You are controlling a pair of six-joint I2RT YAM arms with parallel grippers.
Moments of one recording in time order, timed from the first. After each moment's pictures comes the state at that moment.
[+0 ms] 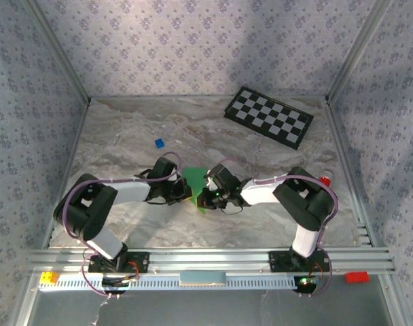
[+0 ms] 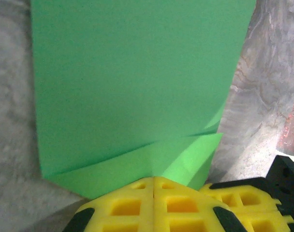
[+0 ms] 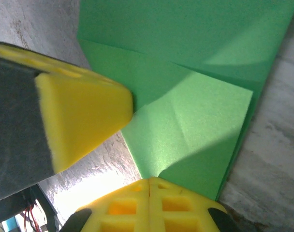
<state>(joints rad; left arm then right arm) -0.57 1.57 0.62 -0.04 0.47 -0.87 0.85 1.78 0.77 0.12 -0.45 0.87</state>
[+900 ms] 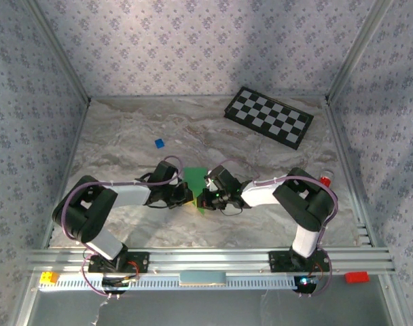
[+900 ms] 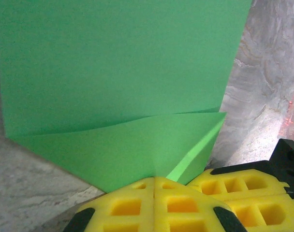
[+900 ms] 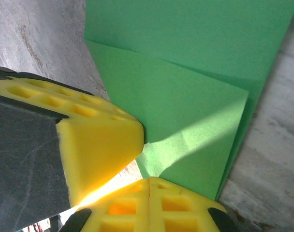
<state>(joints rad) -0.59 1.57 0.58 0.01 0.48 -0.87 0.85 1.77 0.75 0.17 -0.43 0.90</state>
